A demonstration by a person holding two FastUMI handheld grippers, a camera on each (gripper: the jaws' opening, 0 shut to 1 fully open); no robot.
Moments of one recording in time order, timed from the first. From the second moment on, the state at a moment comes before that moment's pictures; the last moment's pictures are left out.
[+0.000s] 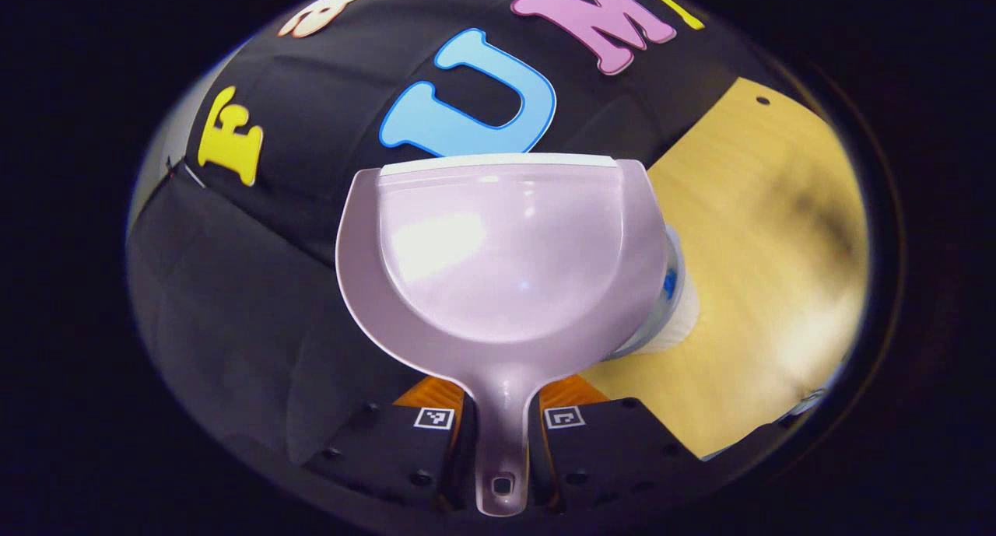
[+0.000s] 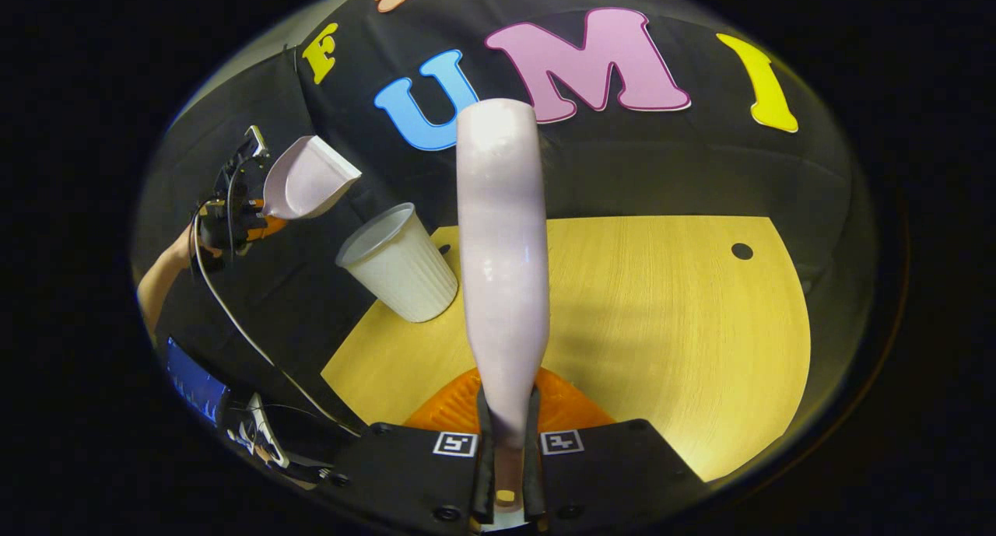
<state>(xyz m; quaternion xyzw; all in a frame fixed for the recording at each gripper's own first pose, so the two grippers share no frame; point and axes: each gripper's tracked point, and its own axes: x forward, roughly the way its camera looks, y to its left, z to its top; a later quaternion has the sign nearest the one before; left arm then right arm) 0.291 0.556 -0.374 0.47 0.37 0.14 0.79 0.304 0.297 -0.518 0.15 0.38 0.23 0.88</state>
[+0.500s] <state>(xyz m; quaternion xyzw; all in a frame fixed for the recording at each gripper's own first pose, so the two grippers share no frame) 0.226 0.430 -0.505 0.23 0.46 0.05 0.86 0.299 0.302 -0.514 0.14 0.42 0.20 0.87</state>
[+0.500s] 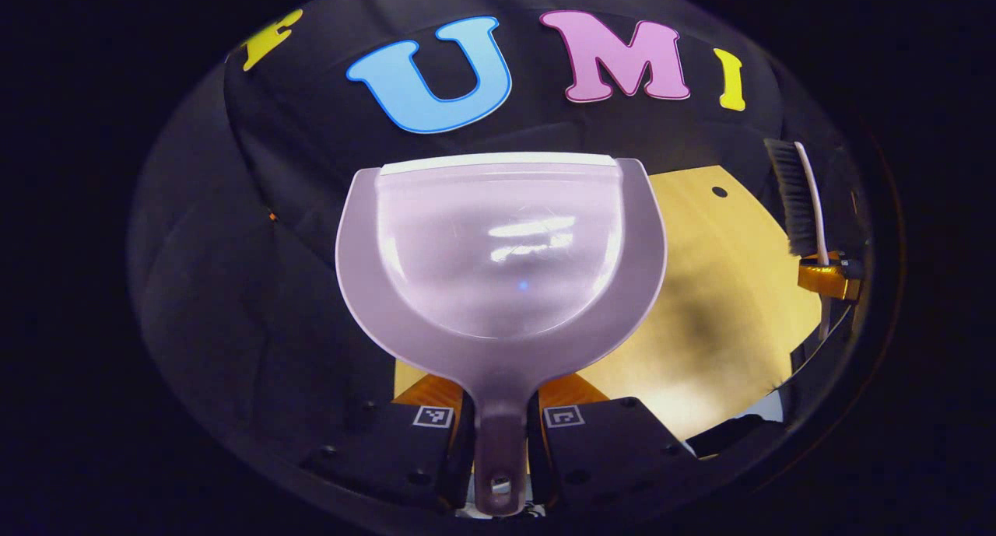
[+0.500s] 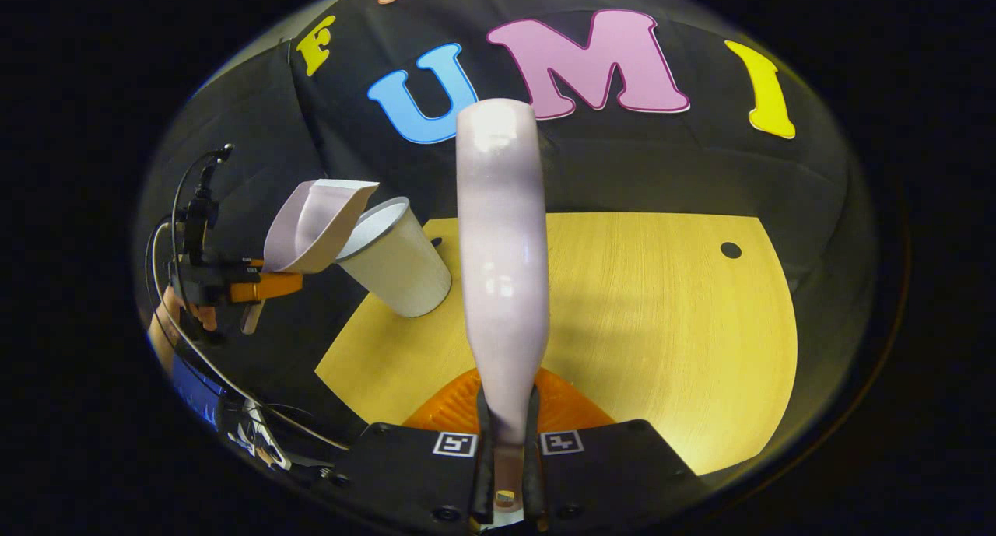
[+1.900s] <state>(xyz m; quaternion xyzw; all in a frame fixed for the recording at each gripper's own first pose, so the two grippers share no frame) 0.216 0.355 -0.651 0.11 0.66 0.08 0.74 0.237 0.308 -0.704 0.09 0.70 0.07 0.70</state>
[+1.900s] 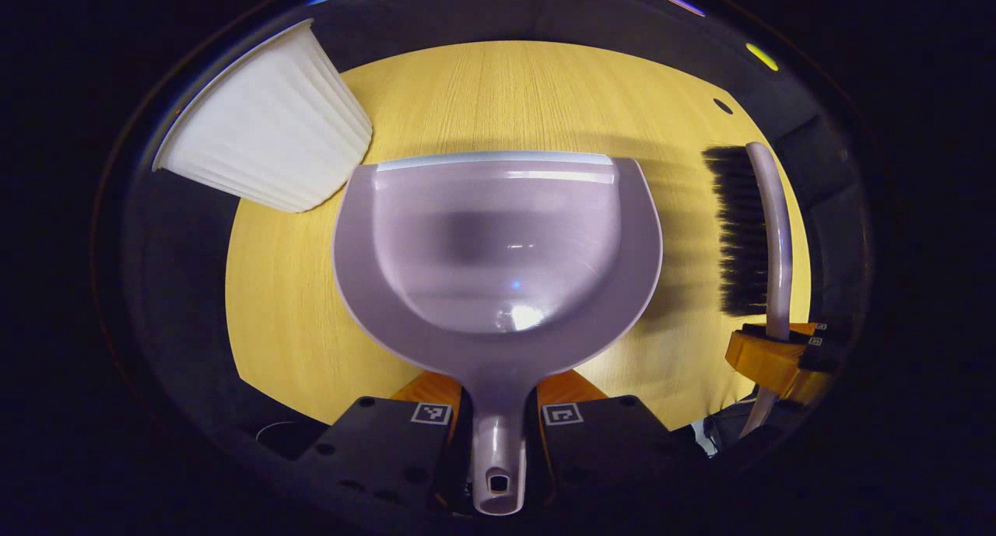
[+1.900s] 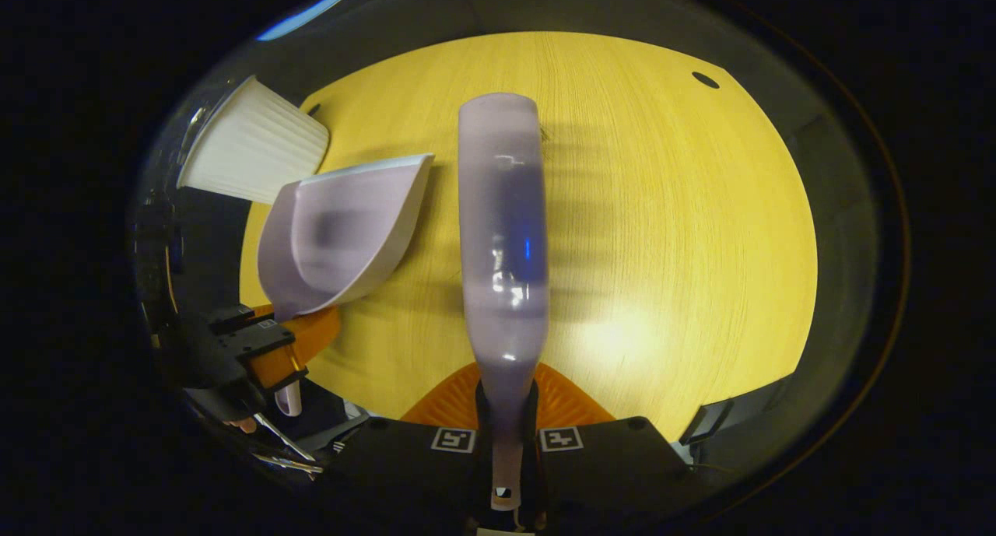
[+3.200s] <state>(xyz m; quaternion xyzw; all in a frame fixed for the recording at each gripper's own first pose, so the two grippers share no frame) 0.215 0.353 -0.637 0.15 0.66 0.05 0.74 0.236 0.308 -0.718 0.05 0.73 0.03 0.68</state>
